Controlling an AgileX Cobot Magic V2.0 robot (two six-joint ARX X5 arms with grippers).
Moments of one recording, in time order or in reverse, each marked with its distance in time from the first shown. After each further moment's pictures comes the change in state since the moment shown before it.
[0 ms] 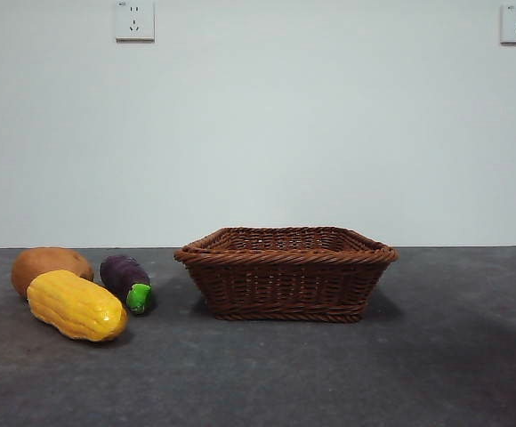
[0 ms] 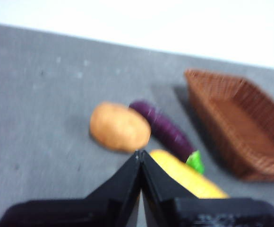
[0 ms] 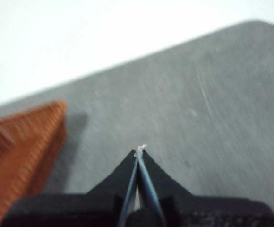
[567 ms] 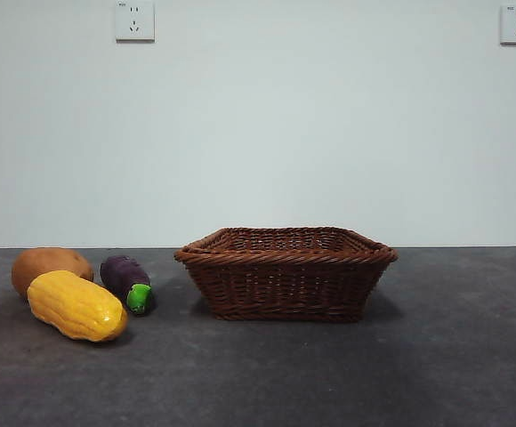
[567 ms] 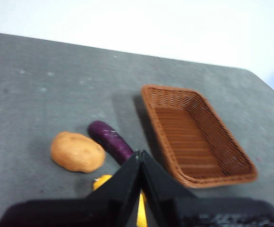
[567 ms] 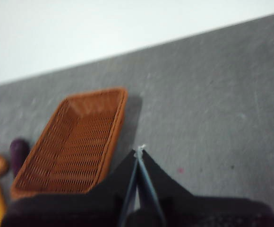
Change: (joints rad) left arm 0.000 0.330 0.533 -0.336 0.138 0.001; right arm 0.000 0.434 0.646 -0.461 -0.226 -0.094
